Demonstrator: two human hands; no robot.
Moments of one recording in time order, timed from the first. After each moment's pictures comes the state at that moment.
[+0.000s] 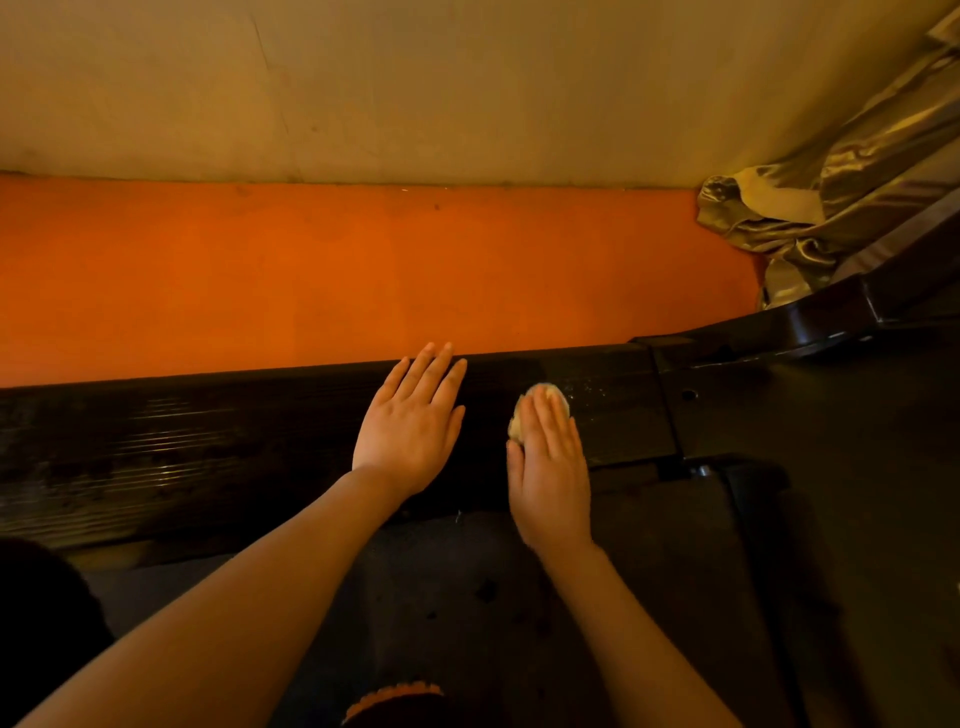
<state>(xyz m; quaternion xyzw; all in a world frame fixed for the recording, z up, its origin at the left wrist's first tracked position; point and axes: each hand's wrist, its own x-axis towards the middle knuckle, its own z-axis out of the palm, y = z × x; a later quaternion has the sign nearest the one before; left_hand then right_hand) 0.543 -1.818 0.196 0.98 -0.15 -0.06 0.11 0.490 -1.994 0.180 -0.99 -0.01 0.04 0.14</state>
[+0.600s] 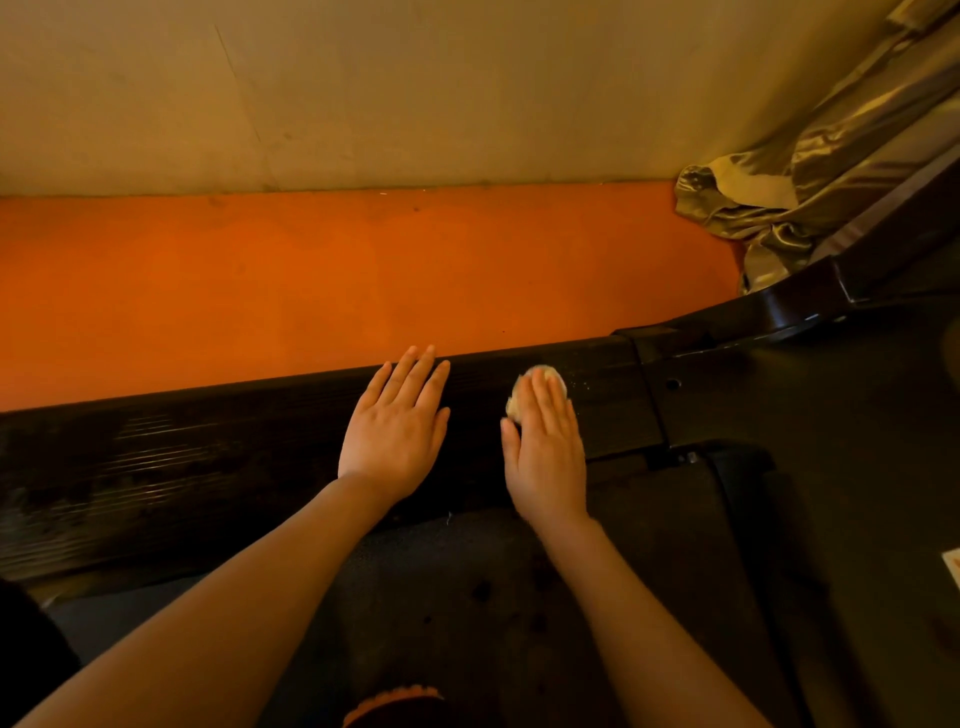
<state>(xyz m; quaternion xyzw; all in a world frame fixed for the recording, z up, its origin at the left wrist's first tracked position) 0.543 -1.817 0.191 0.98 -0.16 -0.05 0.11 0.508 -1.999 0.187 -0.99 0.02 0.04 0.15</state>
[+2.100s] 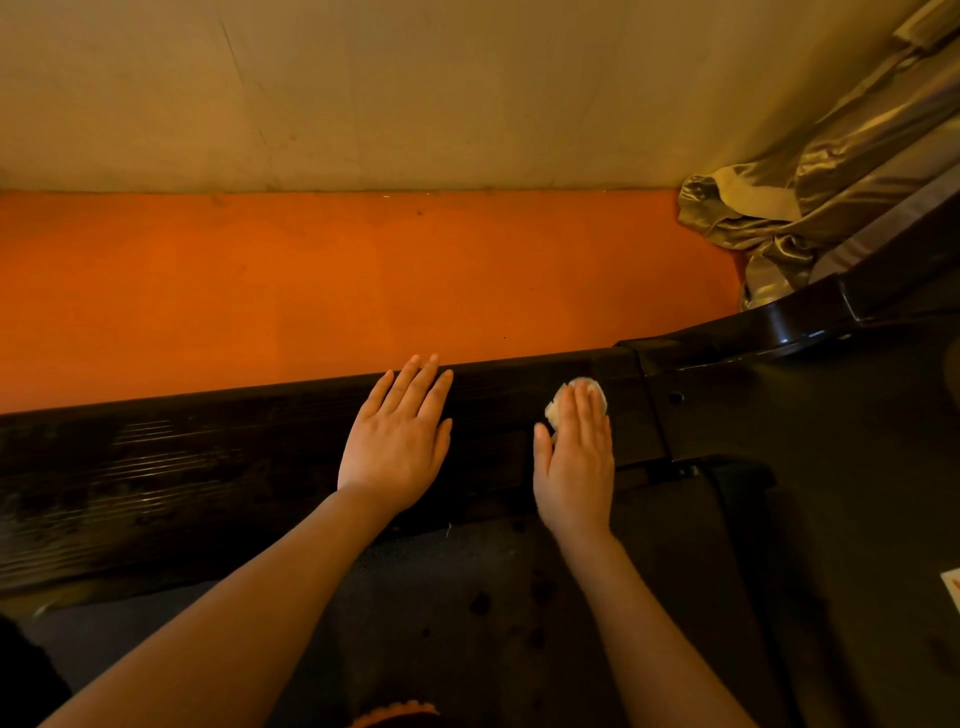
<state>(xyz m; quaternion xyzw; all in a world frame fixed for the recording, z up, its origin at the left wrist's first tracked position) 0.543 -1.816 0.187 0.98 -0.16 -0.04 0.09 0.508 -2.022 0.182 -0.98 0.10 0.03 0.14</state>
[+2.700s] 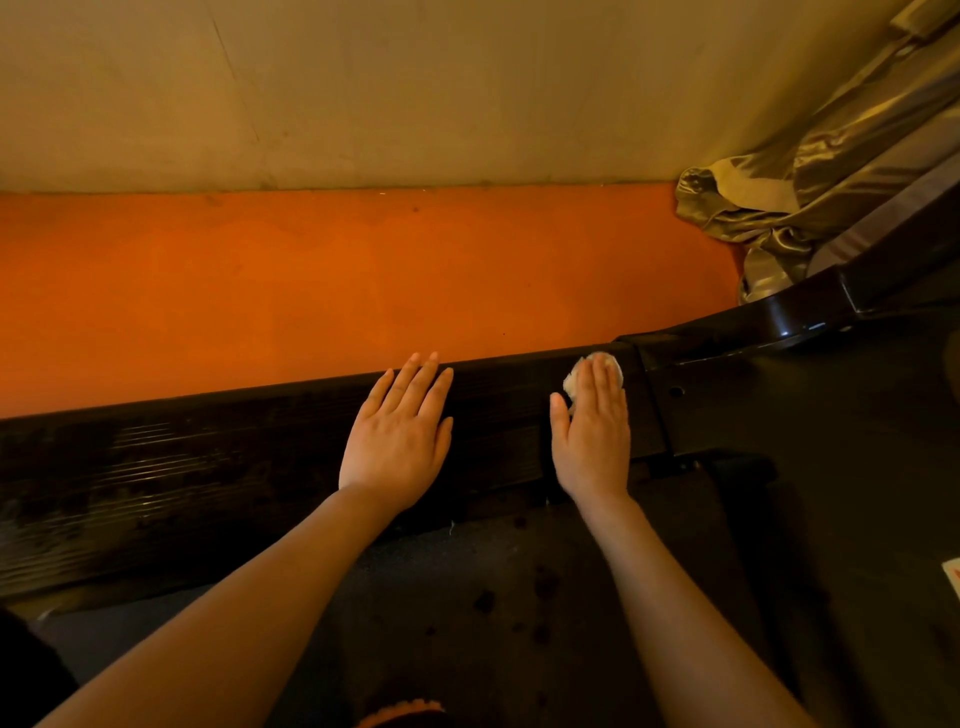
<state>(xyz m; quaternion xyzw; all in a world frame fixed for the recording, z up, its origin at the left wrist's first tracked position) 0.544 -1.815 0.187 0.98 -0.16 -0.04 0.09 0.537 -2.042 0.187 -0.98 0.11 0.05 0.14</state>
